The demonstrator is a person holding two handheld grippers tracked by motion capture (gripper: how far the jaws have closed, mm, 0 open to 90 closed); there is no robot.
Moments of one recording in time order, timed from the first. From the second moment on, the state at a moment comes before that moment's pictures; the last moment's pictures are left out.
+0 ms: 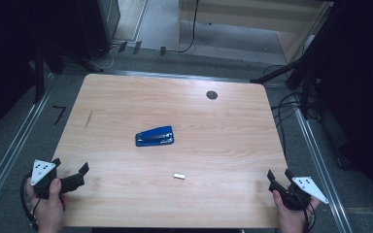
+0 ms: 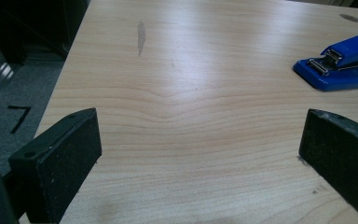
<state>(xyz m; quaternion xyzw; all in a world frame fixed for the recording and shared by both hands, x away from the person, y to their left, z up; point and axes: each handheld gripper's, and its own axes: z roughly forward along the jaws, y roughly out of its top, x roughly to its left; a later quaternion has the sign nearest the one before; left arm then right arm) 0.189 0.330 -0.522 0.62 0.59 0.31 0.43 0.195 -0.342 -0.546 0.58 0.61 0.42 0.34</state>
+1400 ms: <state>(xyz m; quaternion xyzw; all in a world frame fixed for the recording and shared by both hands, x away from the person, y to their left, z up) 0.192 0.329 -0.523 0.62 0.59 0.30 0.41 0.263 -0.213 -0.489 0.47 0.71 0.46 0.26</state>
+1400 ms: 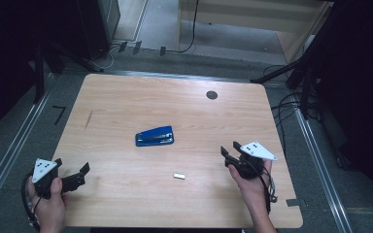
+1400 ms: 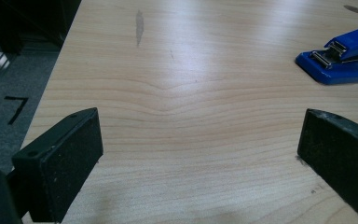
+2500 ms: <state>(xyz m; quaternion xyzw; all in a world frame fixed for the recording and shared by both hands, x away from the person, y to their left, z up) 0.192 0.331 -0.523 0.62 0.59 0.29 0.42 0.346 -0.076 -0.488 0.31 0.83 0.44 0.15</state>
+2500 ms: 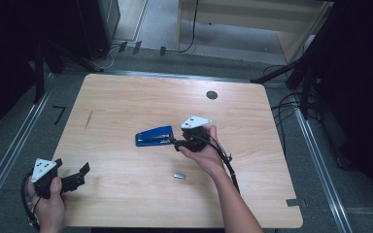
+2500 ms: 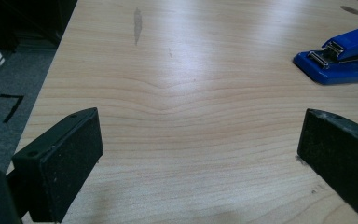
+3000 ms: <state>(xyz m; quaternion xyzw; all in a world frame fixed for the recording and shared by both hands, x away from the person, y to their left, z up) 0.192 0.331 -0.523 0.62 0.60 0.29 0.42 0.370 -0.050 -0.507 0.29 0.86 0.41 0.13</state>
